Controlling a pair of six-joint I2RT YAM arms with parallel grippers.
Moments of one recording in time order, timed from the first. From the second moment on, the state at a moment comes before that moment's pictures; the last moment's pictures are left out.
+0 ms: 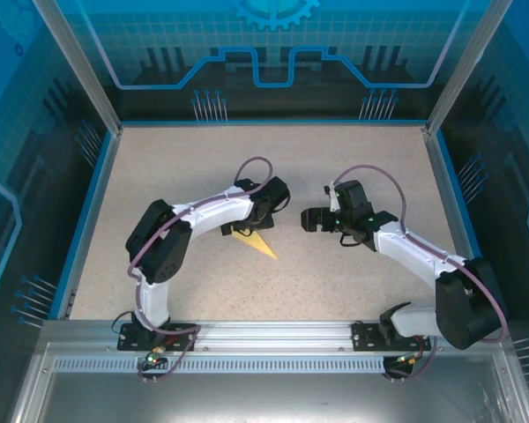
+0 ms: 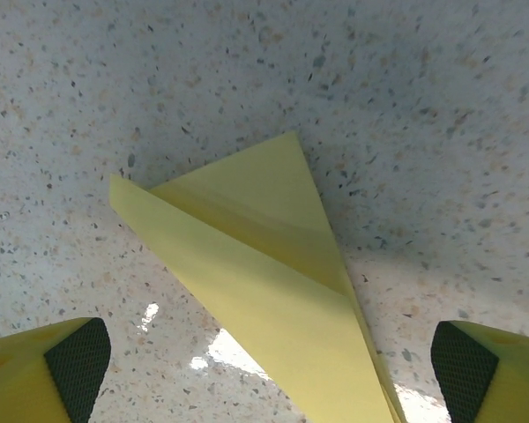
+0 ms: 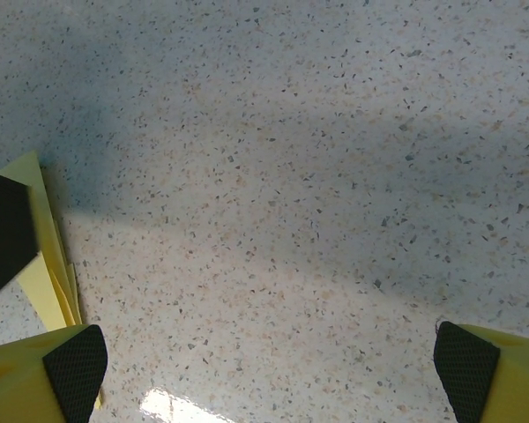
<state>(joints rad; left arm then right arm) -0.71 1.96 1.44 -0.99 -0.38 -1.03 0.42 1.32 0.75 -0.29 -0.09 0.36</state>
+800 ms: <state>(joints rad) -0.71 2.00 1.45 -1.07 -0.38 -1.11 0.42 1.32 0.75 -0.29 -0.09 0.36</state>
